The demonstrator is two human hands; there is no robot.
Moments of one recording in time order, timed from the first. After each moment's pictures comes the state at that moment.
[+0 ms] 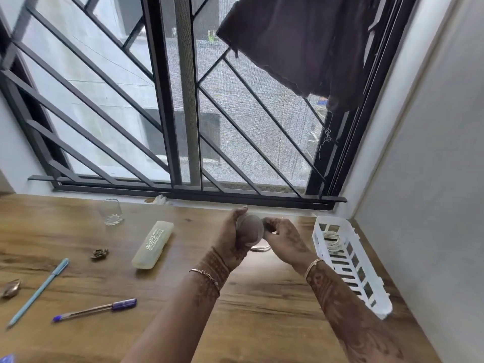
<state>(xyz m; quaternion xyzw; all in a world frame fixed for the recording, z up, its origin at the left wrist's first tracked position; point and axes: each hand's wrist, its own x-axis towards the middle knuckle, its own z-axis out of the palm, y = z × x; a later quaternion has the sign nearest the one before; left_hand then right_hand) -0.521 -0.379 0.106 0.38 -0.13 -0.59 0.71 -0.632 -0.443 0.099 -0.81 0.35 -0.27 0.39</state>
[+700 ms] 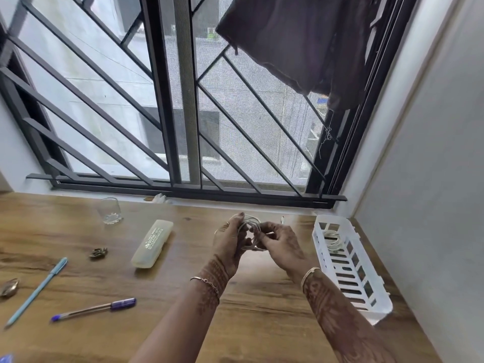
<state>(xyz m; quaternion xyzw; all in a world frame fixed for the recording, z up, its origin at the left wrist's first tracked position) -0.516 -0.384 0.069 0.44 -0.13 -0.48 0.74 -0.626 -0.437 0.078 -0.68 0.36 -0.32 0.55</state>
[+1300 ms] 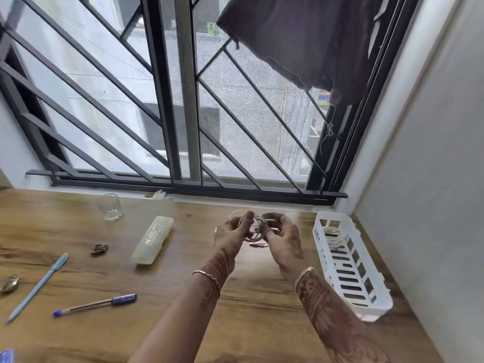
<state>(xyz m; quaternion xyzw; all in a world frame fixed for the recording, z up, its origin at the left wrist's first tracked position) -0.512 -0.393 0.054 0.58 -0.23 -0.38 0.68 -0.620 -0.434 0.067 -0.58 0.40 -0.43 0.56</state>
